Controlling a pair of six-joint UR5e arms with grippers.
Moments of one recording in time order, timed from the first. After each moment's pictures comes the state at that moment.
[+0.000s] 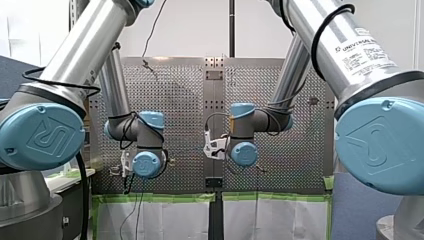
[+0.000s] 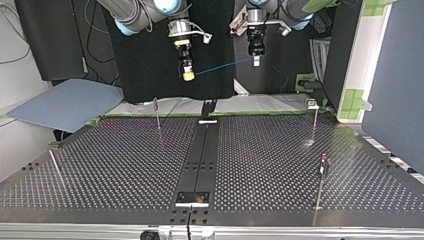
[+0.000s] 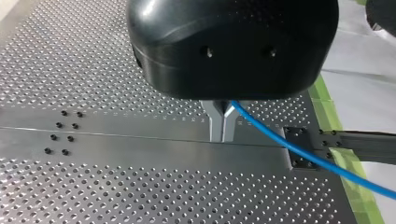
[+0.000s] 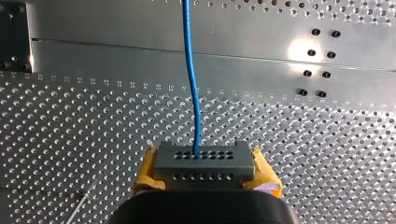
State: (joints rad) left arm -0.54 -2.05 -2.40 -1.91 -2.15 -1.62; right arm 2.37 -1.00 2.02 -1.04 1.83 1.47
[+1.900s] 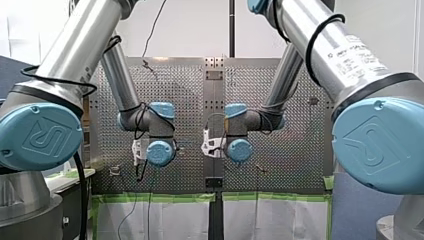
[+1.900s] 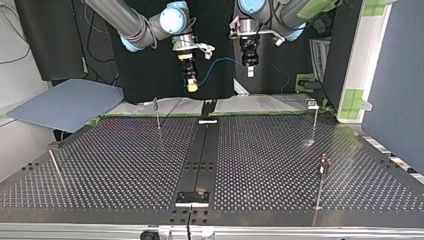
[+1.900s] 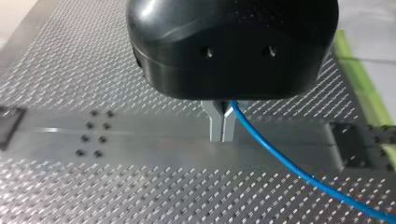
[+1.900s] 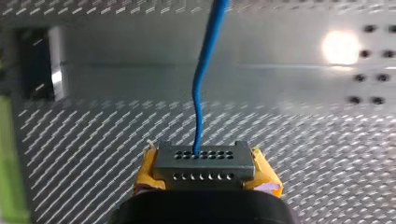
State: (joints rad) left arm -0.56 -1.99 -2.29 -2.03 -2.19 -1.61; right arm 2.35 -0.94 1.85 -0.86 1.79 1.61
